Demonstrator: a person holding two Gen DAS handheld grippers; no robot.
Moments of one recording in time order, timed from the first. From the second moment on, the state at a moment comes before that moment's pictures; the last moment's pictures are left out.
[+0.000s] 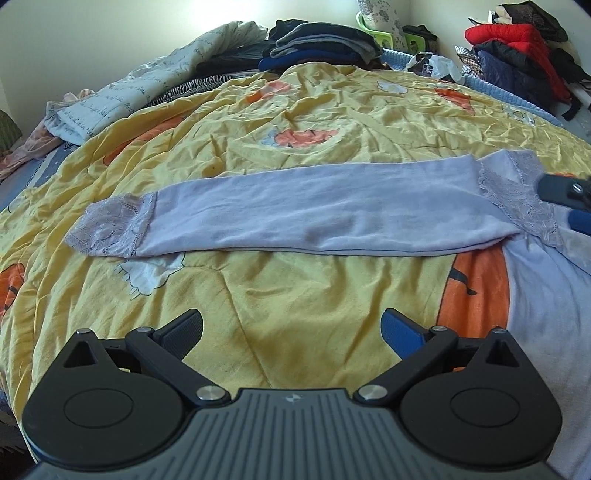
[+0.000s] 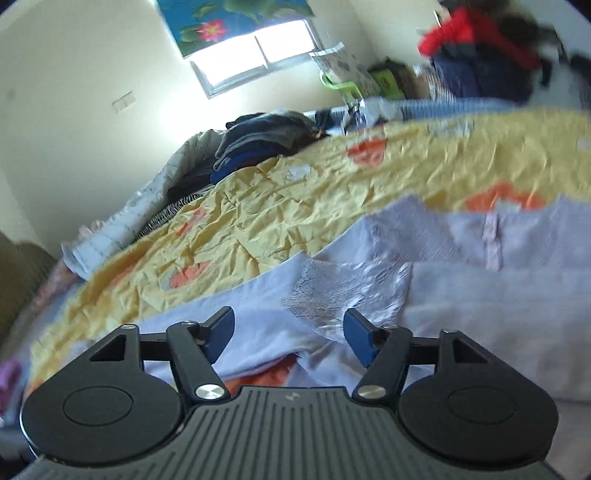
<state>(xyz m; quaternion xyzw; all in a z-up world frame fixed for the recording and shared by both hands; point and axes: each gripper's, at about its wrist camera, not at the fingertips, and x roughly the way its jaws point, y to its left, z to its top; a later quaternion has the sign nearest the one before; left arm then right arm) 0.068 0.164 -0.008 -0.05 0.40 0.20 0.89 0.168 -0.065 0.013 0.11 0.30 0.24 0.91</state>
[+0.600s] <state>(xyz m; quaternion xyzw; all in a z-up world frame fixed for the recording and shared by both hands) 0.074 0.215 -0.015 -0.12 0.41 0.24 0.87 0.116 -0.109 0.004 0.09 0.28 0.20 0.93</state>
